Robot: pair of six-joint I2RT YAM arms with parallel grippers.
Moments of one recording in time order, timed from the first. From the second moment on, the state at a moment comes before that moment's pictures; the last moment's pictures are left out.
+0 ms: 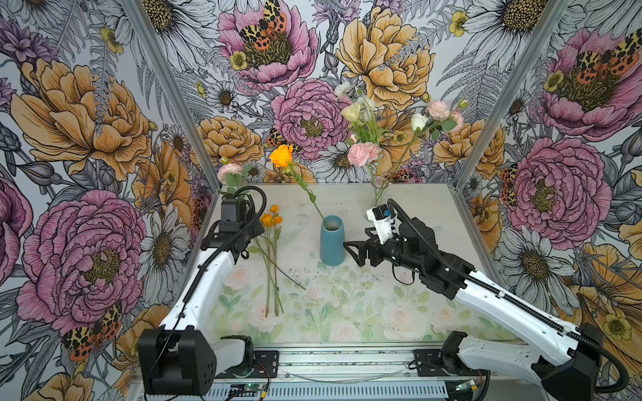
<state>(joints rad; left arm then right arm) -0.05 1.15 1.03 -0.53 -0.13 -0.48 0.76 1.10 0.99 -0.26 -0.12 0.28</state>
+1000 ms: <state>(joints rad) -0.82 1.16 1.36 0.04 -0.25 -0.13 0.72 1.02 0.98 -0.25 -0.36 0.23</state>
